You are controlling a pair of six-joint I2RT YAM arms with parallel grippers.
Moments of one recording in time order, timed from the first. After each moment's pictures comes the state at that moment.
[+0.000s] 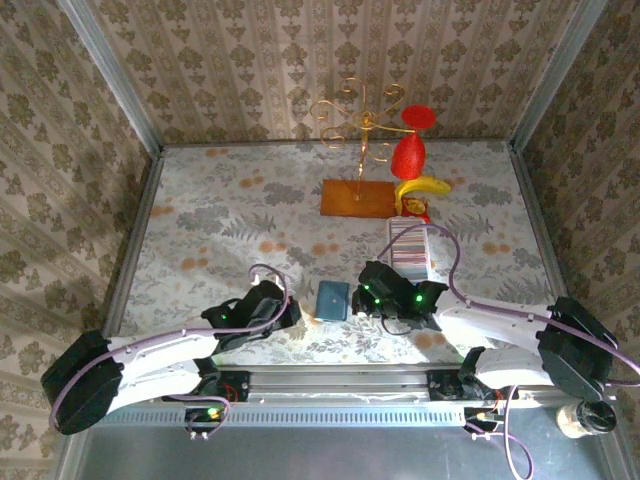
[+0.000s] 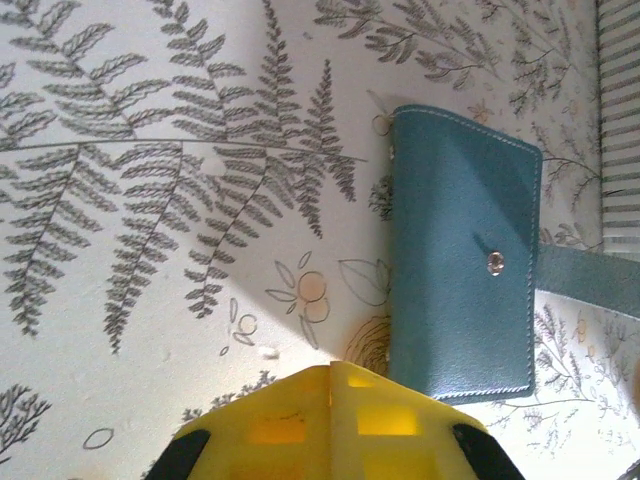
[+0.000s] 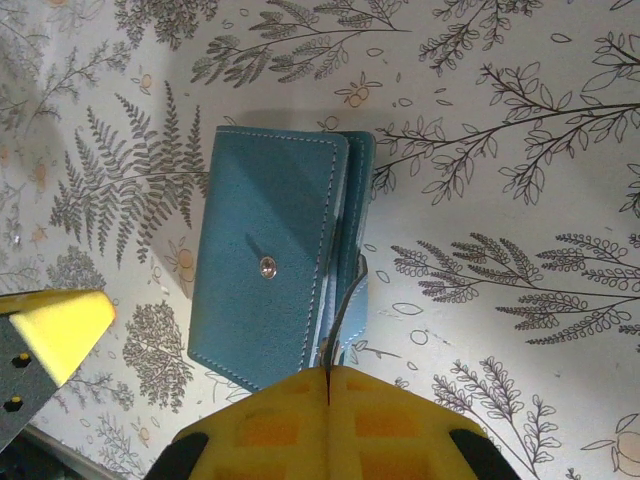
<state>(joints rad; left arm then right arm) -0.97 1.00 0.29 -0.07 -0.03 -1.02 0.91 1.25 0.63 -0.29 0.06 1.01</state>
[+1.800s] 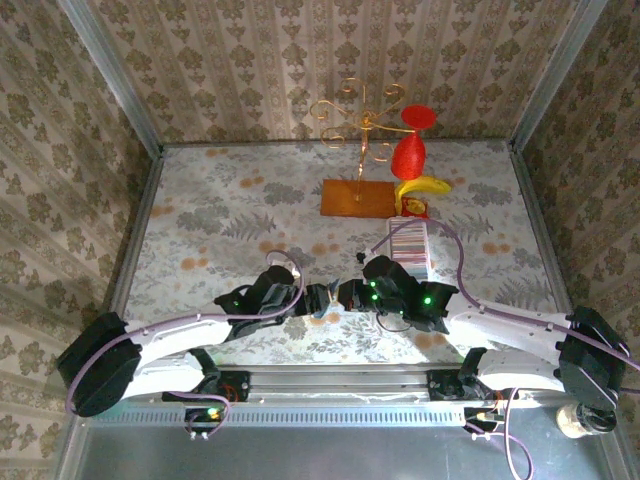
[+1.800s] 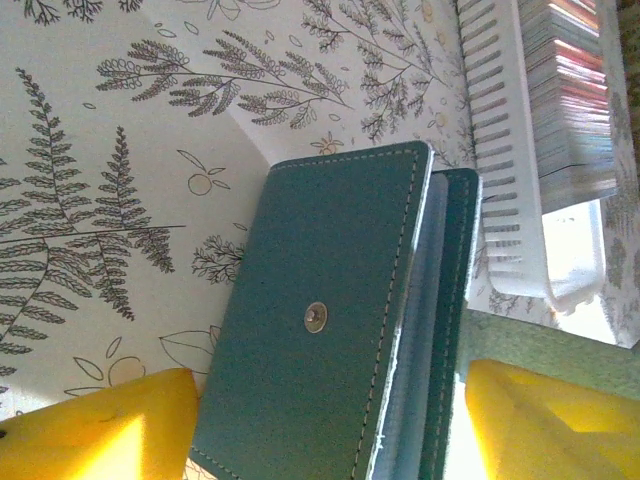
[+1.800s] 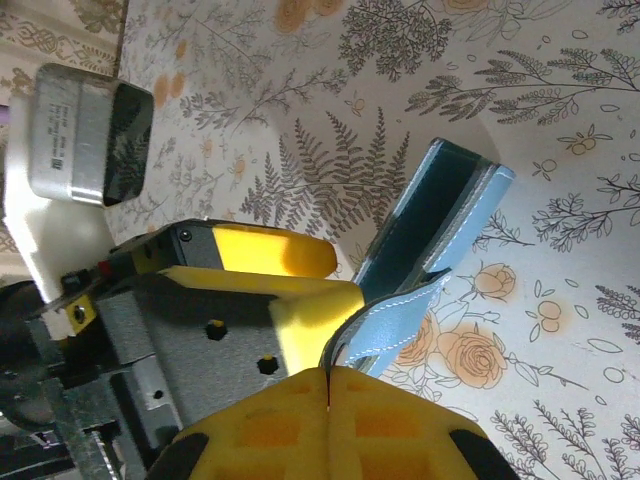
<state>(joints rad) -0.95 1.16 0.42 0.06 0.08 -0.95 0.94 1.16 0.65 -0.14 -0.04 0.96</state>
